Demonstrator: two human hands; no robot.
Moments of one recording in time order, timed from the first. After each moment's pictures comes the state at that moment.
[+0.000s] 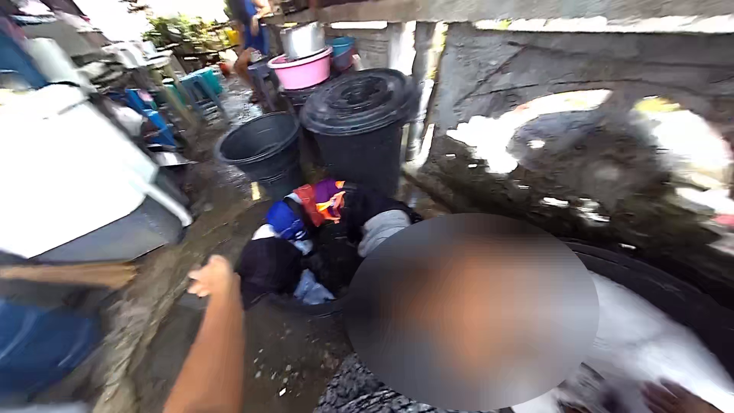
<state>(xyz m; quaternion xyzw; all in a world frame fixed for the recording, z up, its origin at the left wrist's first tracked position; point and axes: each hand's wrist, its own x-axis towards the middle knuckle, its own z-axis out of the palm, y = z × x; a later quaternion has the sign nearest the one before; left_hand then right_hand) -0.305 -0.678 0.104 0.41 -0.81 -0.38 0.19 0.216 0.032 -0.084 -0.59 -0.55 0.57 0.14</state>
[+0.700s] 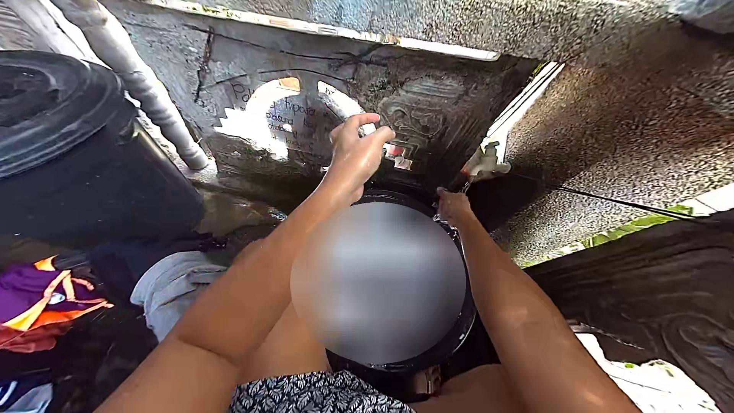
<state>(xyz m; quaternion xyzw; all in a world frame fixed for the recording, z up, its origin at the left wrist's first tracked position) -0.068 -0.021 0.261 -0.37 -0.62 -0.61 -0.33 0.194 0.170 0.065 -0.66 -0.55 0.44 0.25</state>
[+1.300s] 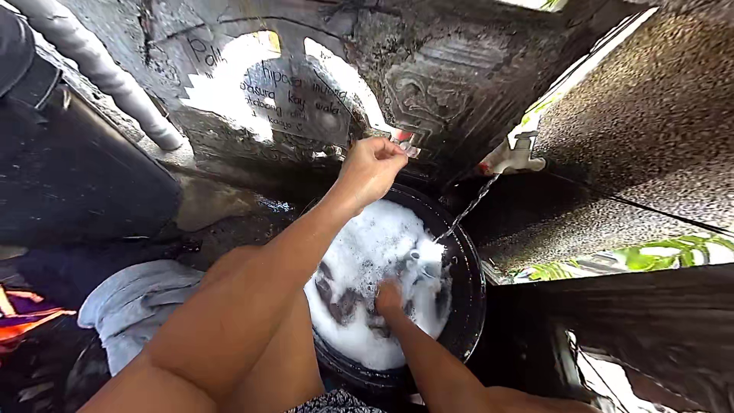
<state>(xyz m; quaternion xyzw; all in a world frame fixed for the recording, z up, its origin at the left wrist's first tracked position) -0.075 0.031 0.192 -0.49 -0.60 -0.52 -0.37 0.145 -0.037 -0.155 -0.54 -0.75 0.27 -0.28</state>
